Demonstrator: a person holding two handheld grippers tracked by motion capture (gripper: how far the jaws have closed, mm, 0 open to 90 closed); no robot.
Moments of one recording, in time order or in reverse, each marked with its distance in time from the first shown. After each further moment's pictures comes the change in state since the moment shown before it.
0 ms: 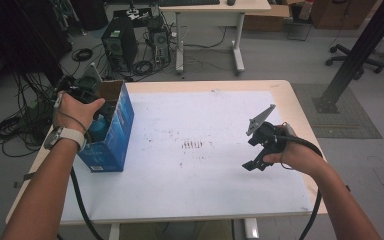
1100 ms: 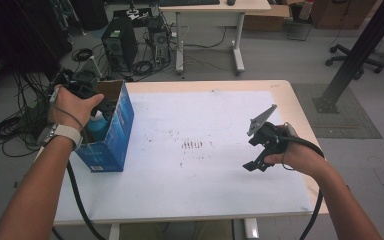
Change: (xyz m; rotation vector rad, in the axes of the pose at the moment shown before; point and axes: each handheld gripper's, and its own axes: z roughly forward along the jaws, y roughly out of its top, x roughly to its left) left arm -0.007 -0.001 -0.028 -0.010 0.016 0.037; right arm 0.005 0.000 -0.006 -0.006 -0.007 -0.007
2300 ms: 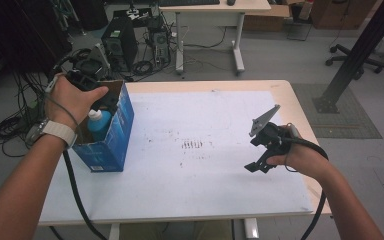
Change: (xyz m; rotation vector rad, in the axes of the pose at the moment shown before) left arm -0.032 -0.004 -0.048 -0.045 -0.044 0.142; right arm 0.007 0.000 -0.009 -0.003 -0.015 -0.003
